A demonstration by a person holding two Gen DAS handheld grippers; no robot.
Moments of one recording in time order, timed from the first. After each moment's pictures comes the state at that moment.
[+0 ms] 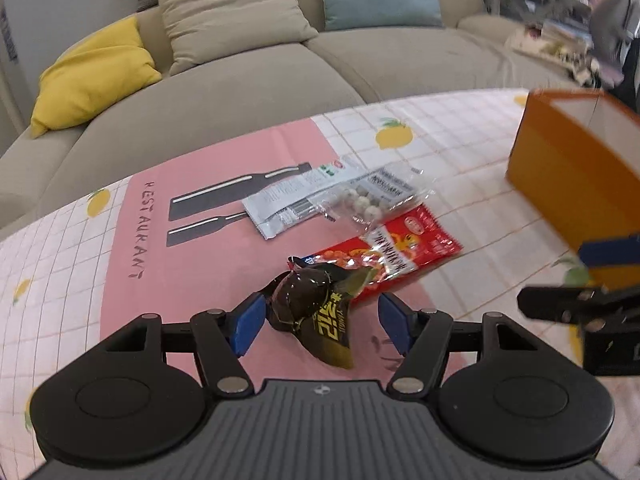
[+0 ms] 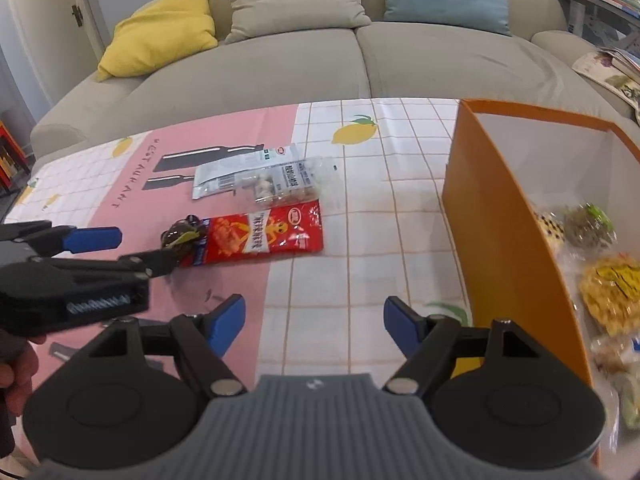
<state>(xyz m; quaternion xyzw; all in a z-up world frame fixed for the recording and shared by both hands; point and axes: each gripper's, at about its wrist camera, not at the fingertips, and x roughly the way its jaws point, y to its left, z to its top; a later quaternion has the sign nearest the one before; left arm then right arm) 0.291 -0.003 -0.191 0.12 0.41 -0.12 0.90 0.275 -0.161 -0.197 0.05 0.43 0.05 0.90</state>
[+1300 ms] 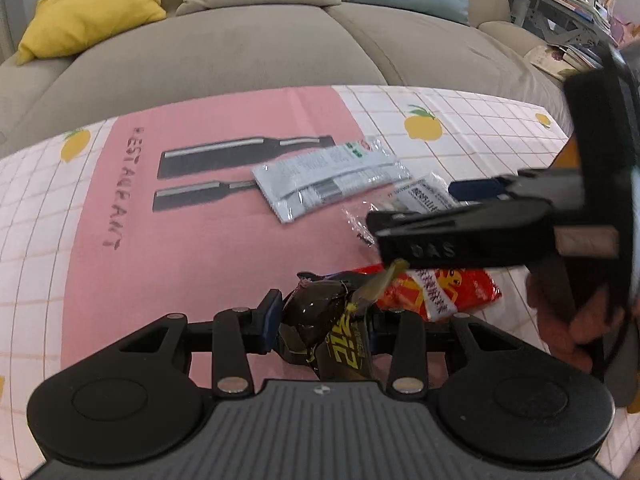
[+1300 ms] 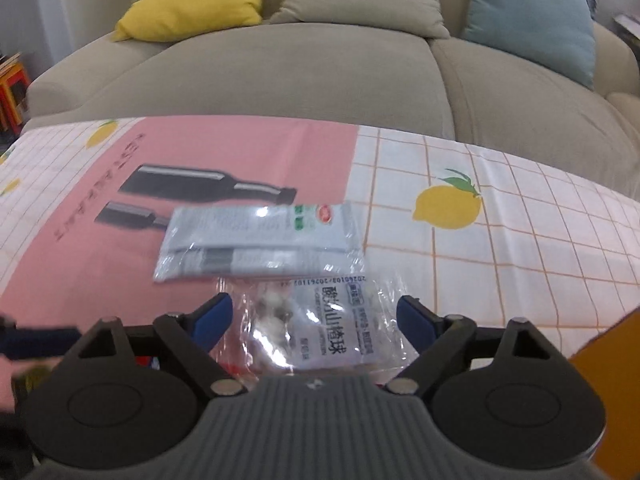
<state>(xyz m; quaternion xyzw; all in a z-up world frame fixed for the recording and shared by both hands) 0.336 0.034 -0.205 0.02 0.47 -0.14 0.87 0.431 -0.100 -0.257 -0.03 0.42 0.12 0.90</state>
